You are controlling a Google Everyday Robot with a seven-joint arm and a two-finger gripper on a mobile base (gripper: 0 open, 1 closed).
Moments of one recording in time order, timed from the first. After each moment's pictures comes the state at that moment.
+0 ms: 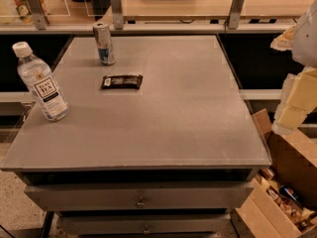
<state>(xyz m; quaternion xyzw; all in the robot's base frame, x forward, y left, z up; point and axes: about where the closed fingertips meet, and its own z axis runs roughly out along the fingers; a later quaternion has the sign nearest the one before) 0.438 -0.217 0.976 -0.60 0.78 -0.03 0.16</state>
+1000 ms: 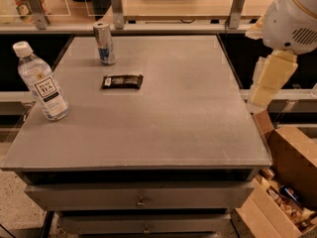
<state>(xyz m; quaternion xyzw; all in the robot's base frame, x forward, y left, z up) 0.484 -0.190 0.976 -0.62 0.76 -0.02 0.18</state>
